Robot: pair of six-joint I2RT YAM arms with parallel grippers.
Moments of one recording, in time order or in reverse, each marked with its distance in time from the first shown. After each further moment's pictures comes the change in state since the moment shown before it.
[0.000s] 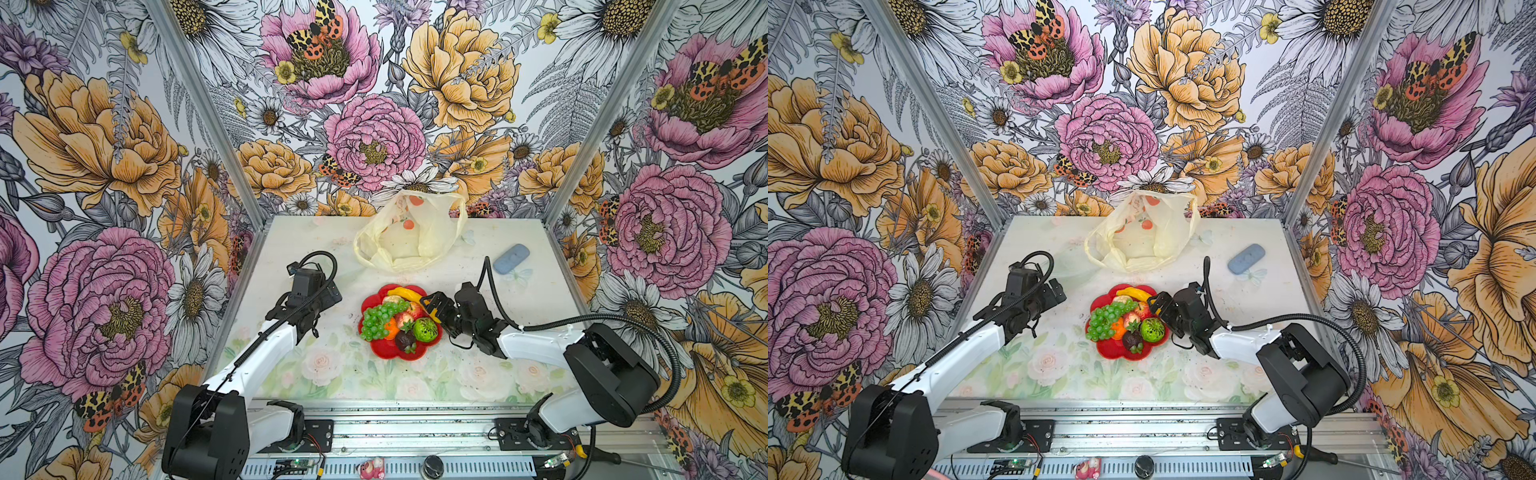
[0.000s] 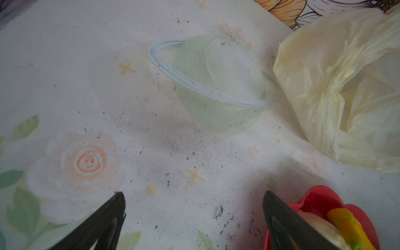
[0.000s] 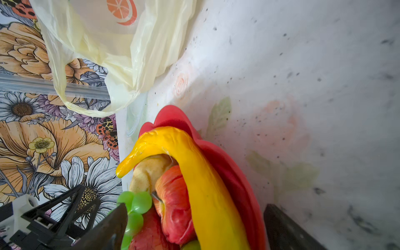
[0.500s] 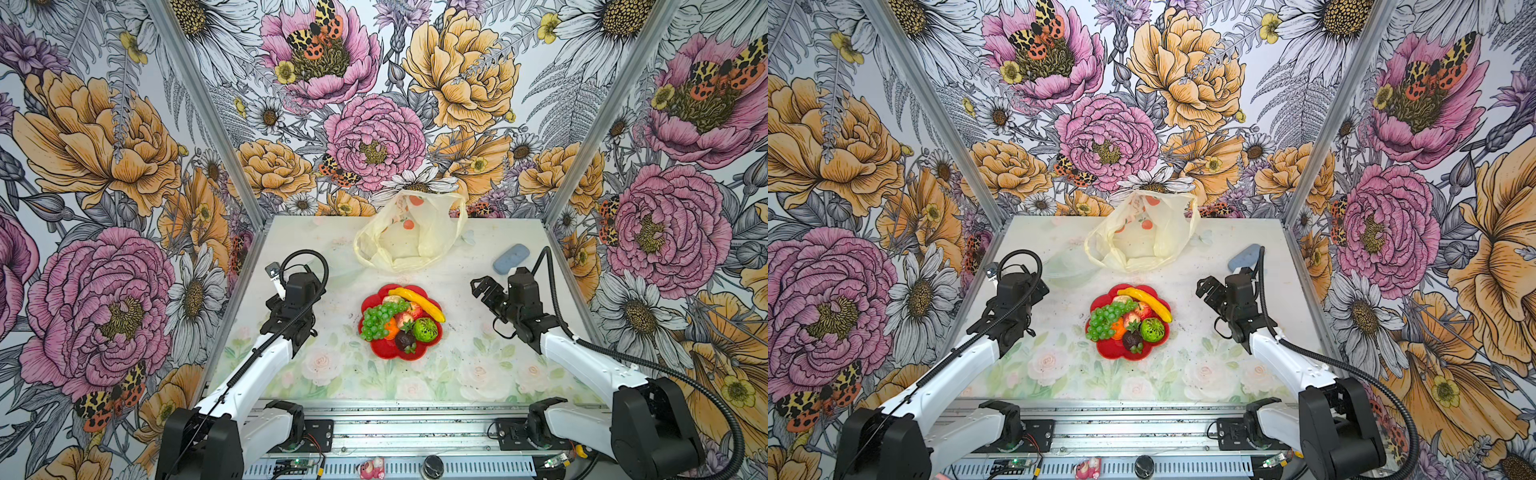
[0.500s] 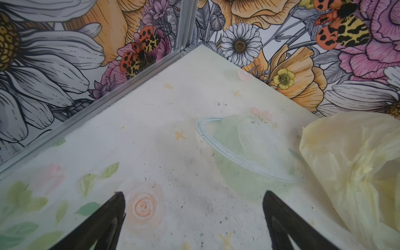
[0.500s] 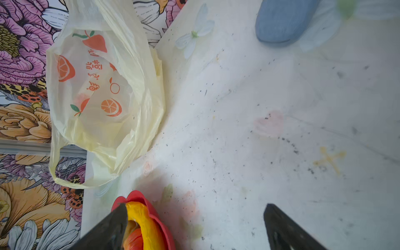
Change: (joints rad) left arm 0.002 -0.092 -0.096 0.235 -0.391 0.074; right arm -0.377 -0.299 0.031 -0.345 0.077 -0.388
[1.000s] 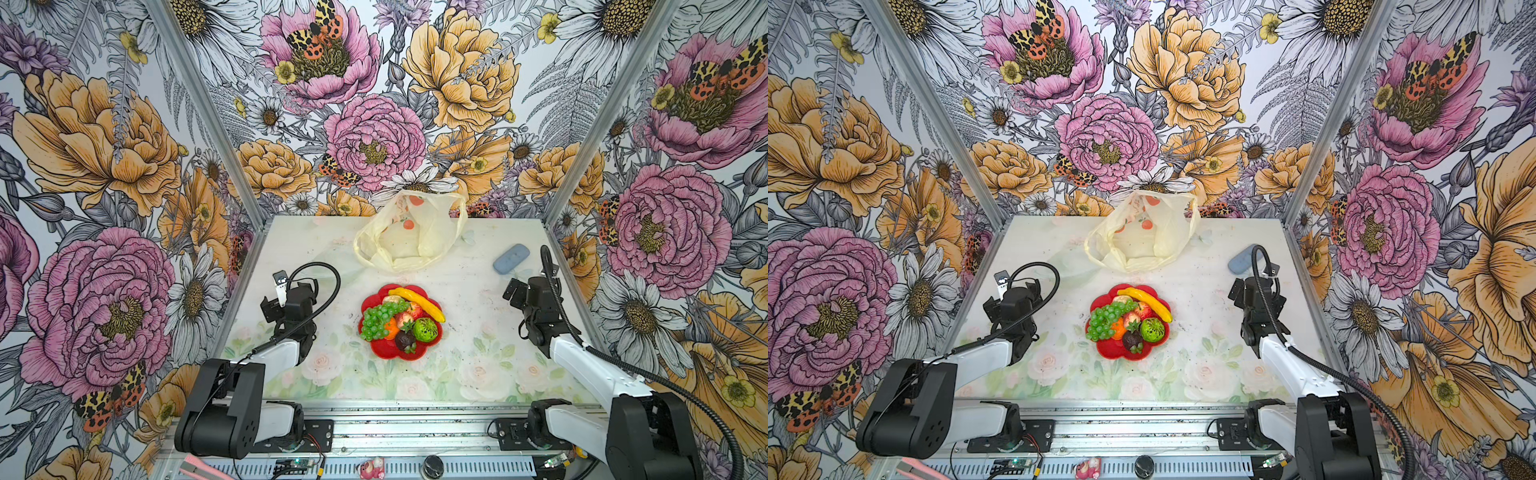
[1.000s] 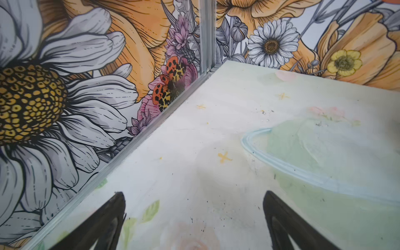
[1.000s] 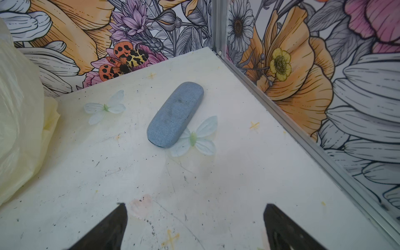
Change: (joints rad) left arm 0.099 0.242 -0.241 0.636 -0.024 0.408; right arm -0.149 -0.024 -0.079 0.141 0.399 -0.525
